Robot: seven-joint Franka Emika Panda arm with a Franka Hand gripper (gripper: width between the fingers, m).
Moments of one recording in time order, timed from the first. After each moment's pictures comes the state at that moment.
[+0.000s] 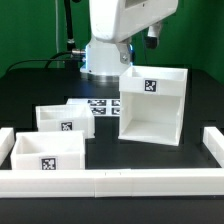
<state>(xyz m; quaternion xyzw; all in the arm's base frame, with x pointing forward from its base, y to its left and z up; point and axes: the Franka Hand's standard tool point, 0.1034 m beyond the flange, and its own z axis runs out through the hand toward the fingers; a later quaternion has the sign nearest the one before) 0.530 0.014 0.162 -0.91 -0.40 0.06 0.05</state>
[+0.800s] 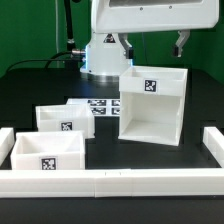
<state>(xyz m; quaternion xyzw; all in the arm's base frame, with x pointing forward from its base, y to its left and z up) 0.506 0.040 0.153 -1.00 0.01 0.05 0.02</state>
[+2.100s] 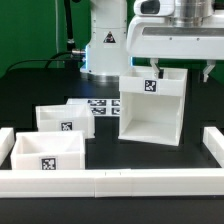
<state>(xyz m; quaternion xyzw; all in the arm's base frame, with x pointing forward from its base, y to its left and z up) 0.472 0.101 0.101 -0.99 0.12 0.05 0.01</state>
